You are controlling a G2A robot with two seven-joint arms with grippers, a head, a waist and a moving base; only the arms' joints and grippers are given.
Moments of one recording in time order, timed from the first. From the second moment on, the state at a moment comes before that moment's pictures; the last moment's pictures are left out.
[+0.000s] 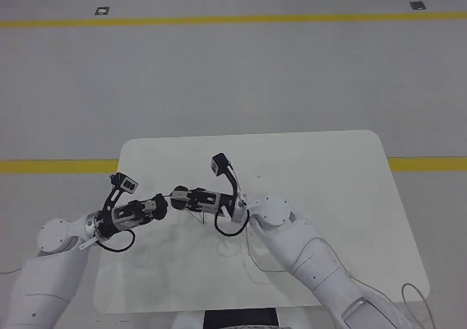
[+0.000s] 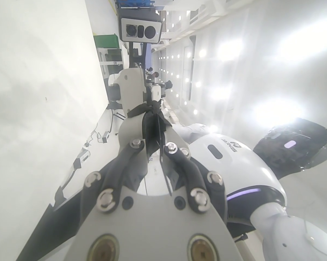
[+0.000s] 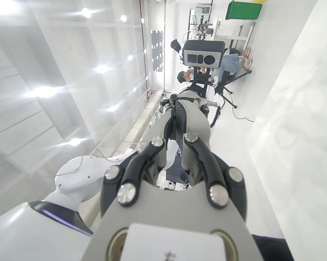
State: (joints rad) left arm 1.51 -1.01 -1.51 -1.35 -0.77 -0.34 -1.39; right arm -1.13 -1.55 0.89 -1.14 0.29 -0.34 0.84
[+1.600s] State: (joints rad) left arm 1.50 -1.03 -1.52 -1.33 -0.78 -0.34 -1.39; right arm -1.14 -1.54 0.89 -1.15 0.29 -0.34 0.87
